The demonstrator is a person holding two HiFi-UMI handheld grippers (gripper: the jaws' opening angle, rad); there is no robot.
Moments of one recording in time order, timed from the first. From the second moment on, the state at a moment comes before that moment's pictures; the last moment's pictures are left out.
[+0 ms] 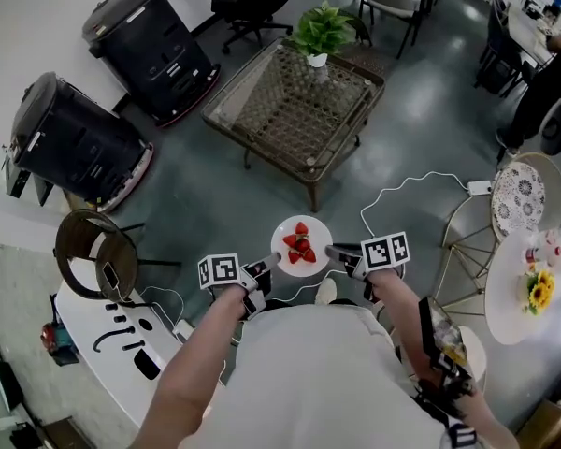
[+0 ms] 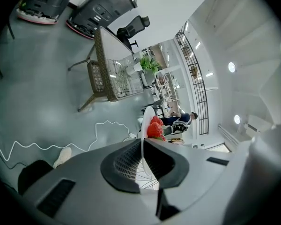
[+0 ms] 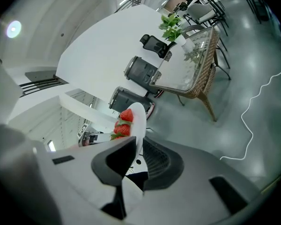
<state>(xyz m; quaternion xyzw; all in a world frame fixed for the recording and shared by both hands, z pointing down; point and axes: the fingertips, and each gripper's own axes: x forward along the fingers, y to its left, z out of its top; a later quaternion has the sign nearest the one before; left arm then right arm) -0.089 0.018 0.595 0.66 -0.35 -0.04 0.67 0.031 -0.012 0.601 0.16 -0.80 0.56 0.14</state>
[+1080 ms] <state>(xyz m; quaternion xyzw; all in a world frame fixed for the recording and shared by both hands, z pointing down) -0.133 -0.157 0.609 0.67 -0.30 -0.01 0.68 -0.012 -0.174 0.607 0.22 -0.78 0.56 0.14</state>
